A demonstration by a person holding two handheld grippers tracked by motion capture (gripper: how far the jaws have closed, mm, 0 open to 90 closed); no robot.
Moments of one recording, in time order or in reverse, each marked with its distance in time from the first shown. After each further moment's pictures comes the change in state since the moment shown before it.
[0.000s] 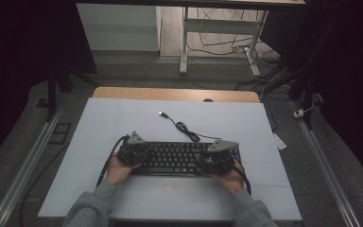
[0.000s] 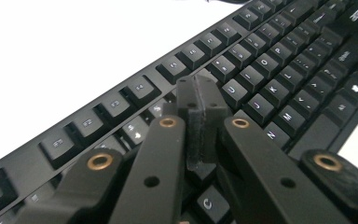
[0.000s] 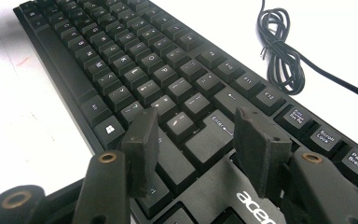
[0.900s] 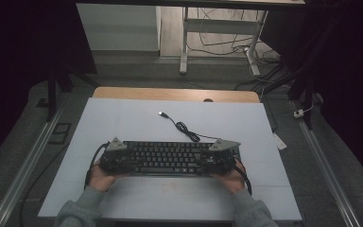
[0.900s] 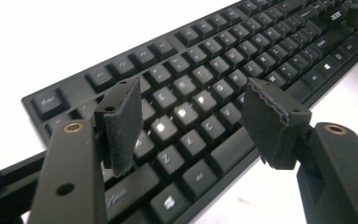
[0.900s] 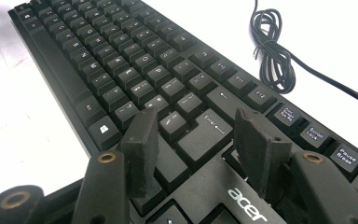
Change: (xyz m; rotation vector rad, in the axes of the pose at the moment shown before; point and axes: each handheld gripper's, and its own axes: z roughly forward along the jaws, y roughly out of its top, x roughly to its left) left arm 0.005 -0.032 -0.046 -0.022 0.013 -0.089; right arm -0.003 -0.001 -0.002 -0.010 -0.009 0.006
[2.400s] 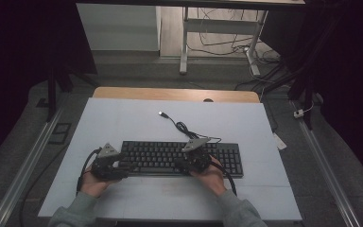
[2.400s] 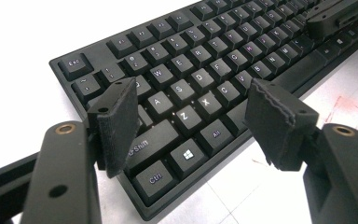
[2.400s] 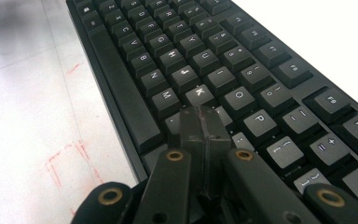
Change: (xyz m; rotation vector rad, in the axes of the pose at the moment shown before) left arm 0.005 -0.018 -0.012 0.007 0.024 0.006; right arm 0.036 0.030 0.054 0.105 0.185 -0.077
